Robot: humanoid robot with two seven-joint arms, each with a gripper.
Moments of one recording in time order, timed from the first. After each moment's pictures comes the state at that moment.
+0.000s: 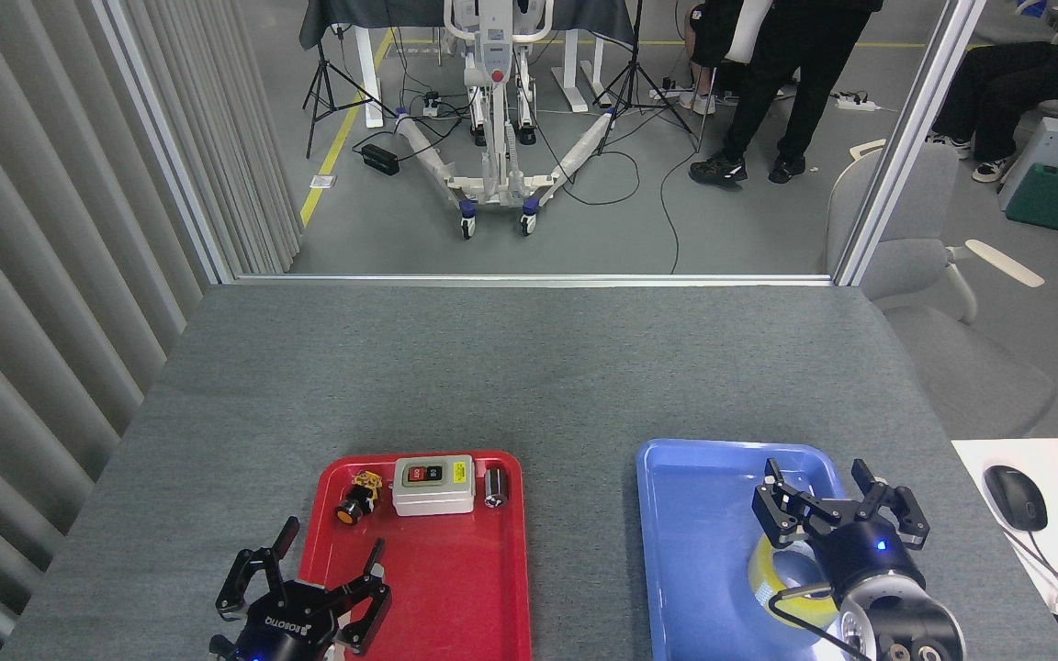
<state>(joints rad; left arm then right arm) 0.12 0.11 -0.09 -1.65 -1.50 -0.11 0.12 -0.05 -0.20 0.05 -1.62 1.31 0.10 0.31</state>
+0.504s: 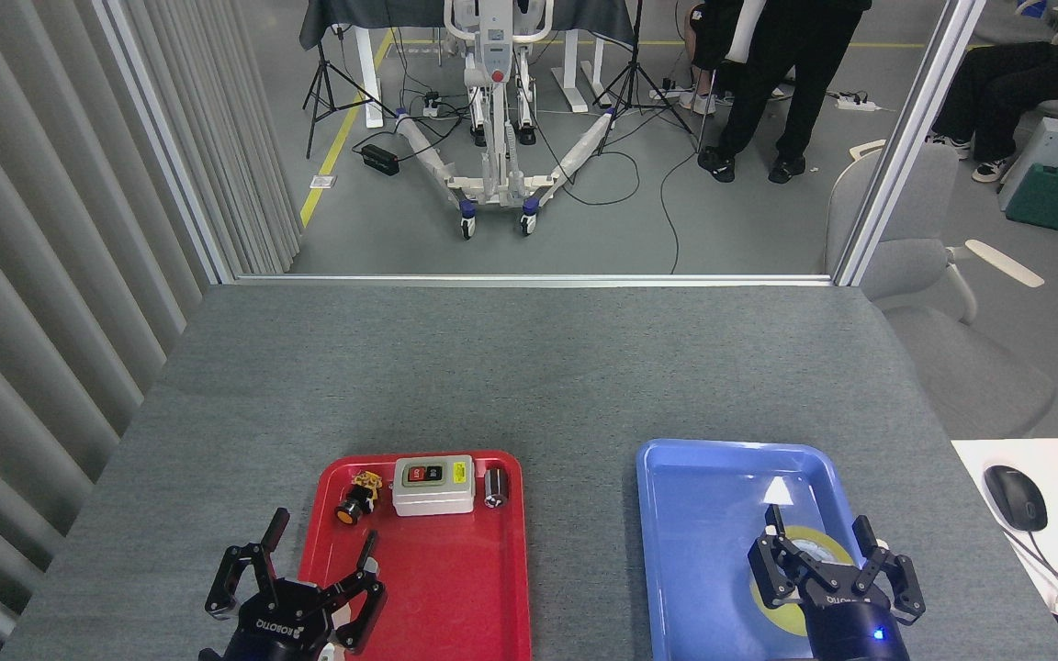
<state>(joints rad) 0.14 0.12 -0.10 -1.65 -1.50 -0.09 0.29 0.11 -0.07 -0.02 -1.63 1.32 0.07 0.04</state>
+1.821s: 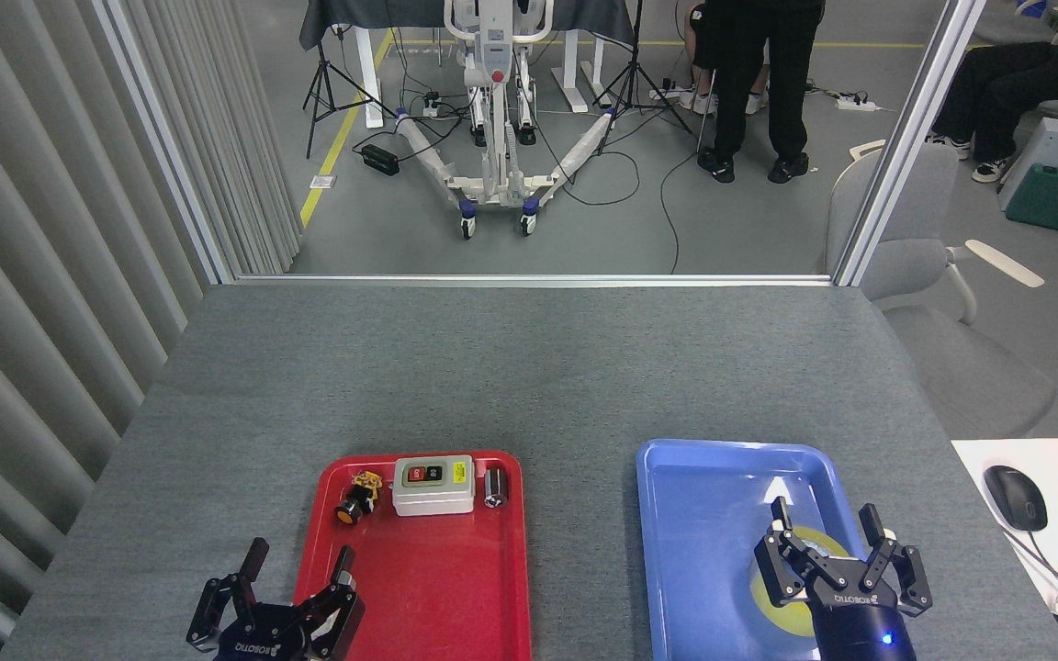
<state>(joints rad) 0.18 0.12 -0.06 -1.64 -1.31 -0.10 0.22 0.10 -0.08 -0.04 -1.58 1.32 -0.01 -0.13</state>
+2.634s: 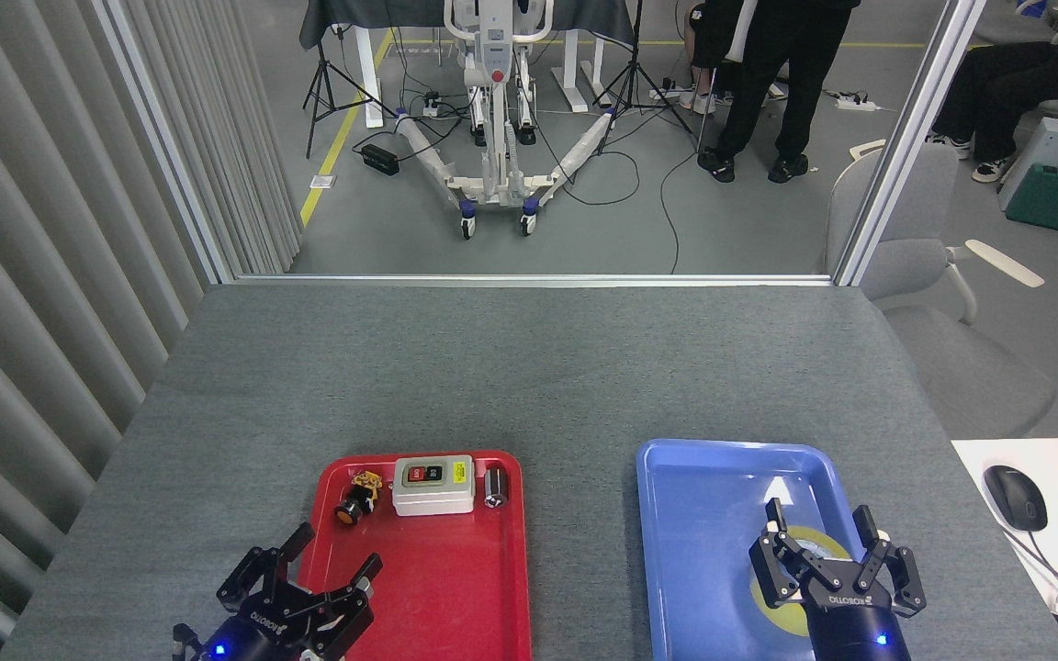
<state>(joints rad) 0.04 0.23 -0.06 -1.47 -1.21 -0.48 0.11 0.10 -0.07 -0.03 -1.58 1.31 -0.01 -0.13</state>
